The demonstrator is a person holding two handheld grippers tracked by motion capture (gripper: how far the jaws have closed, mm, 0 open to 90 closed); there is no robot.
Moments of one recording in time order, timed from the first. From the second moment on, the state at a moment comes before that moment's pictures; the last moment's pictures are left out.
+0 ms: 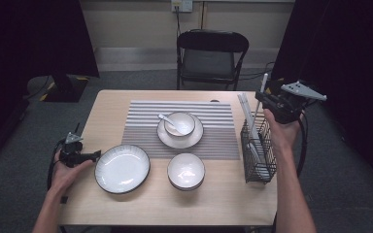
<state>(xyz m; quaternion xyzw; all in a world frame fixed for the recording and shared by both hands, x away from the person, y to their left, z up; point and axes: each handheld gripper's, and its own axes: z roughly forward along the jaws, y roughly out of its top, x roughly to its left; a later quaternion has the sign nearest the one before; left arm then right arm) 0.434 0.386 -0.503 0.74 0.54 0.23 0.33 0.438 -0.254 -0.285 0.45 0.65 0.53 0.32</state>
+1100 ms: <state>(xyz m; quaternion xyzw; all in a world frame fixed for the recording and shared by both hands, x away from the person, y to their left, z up) 0.433 0.385 -0.497 0.75 0.54 0.22 0.33 0.427 -0.231 -0.258 0.41 0.65 0.54 0.33</state>
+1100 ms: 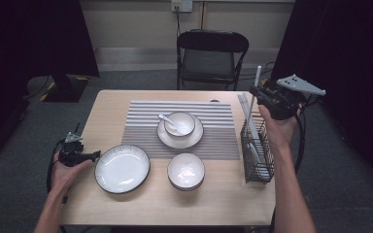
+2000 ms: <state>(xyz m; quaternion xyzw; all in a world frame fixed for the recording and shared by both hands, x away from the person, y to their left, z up) 0.408 0.373 -0.458 0.75 0.48 0.21 0.41 0.440 -0.179 -0.262 0.37 0.67 0.59 0.26</state>
